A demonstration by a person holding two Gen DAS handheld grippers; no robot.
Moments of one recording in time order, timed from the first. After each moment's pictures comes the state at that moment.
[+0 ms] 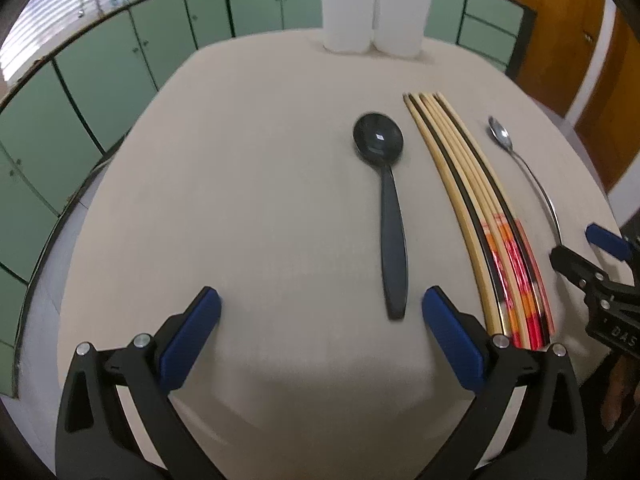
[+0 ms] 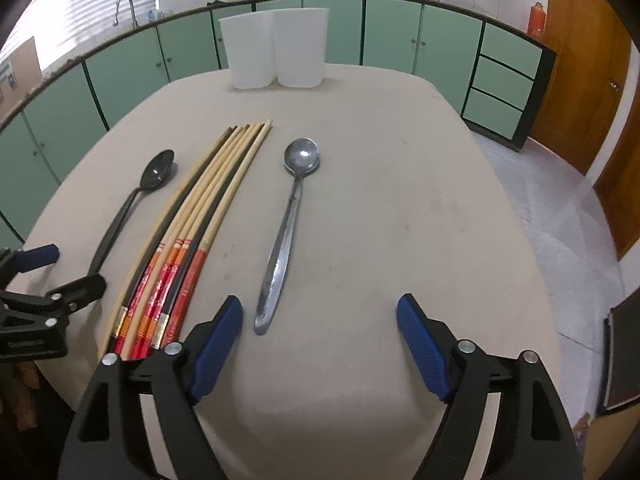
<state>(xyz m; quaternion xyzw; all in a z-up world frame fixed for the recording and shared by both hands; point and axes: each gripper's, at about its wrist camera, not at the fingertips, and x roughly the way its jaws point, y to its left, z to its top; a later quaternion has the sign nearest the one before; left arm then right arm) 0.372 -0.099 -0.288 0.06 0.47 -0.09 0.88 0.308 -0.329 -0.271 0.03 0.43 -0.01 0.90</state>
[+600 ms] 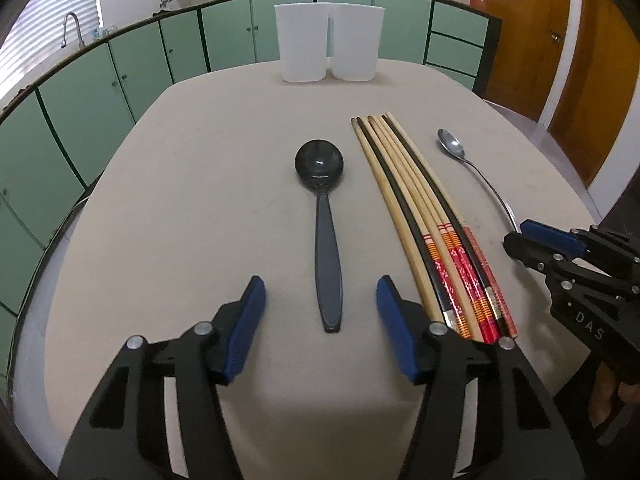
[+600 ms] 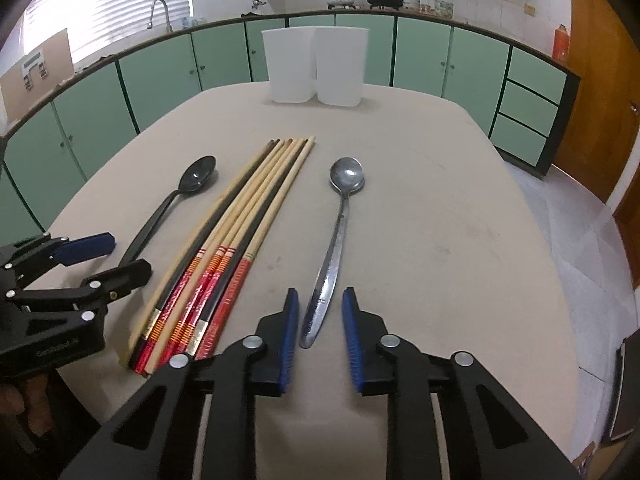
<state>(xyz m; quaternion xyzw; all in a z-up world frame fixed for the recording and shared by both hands) 0.351 -0.117 -0.279 0.07 0.42 -0.14 0.89 0.309 -0.310 -0.267 0.01 0.41 0.04 0.91</state>
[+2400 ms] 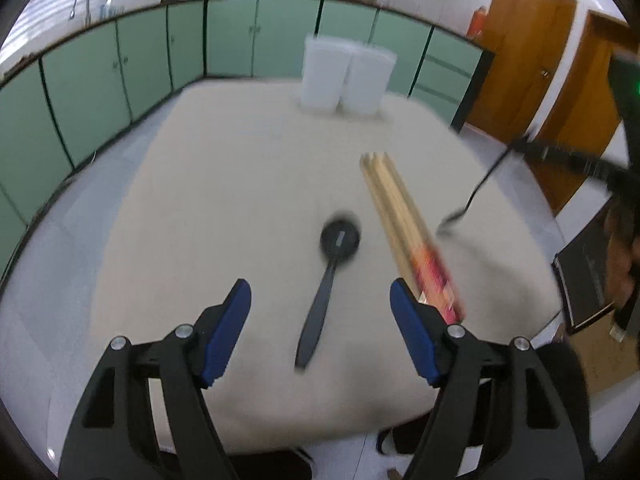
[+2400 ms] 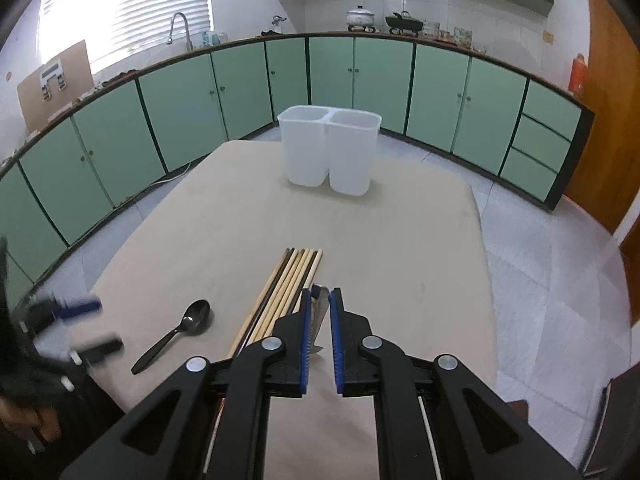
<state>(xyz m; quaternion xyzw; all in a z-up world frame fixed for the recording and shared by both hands) 0.333 -0.059 -0.233 0.01 0.44 -0.17 0.88 0.343 -0.323 -0.149 -0.01 0.39 0.08 0.92</state>
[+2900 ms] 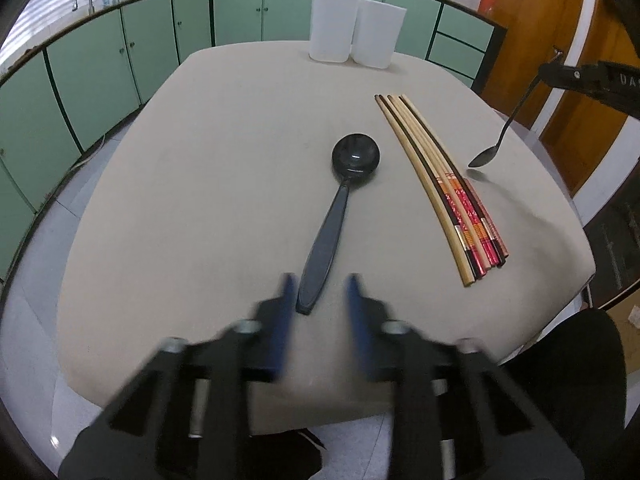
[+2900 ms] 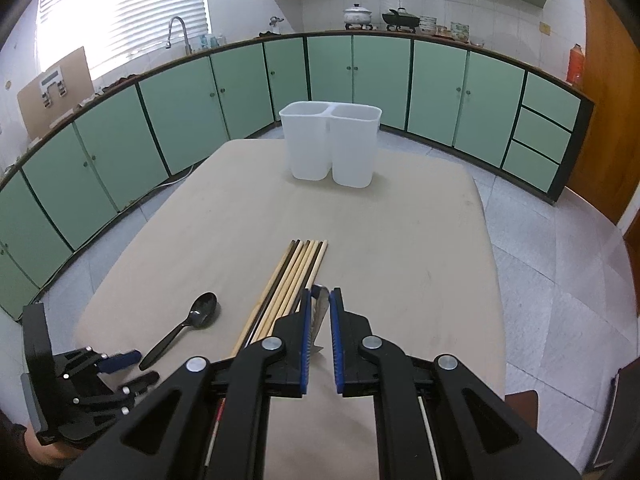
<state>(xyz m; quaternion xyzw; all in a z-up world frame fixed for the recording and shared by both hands) 0.323 -0.062 -0.278 0.02 0.46 -0.15 0.87 0.336 -0.321 -0.149 0.01 0.39 0.08 0.92</state>
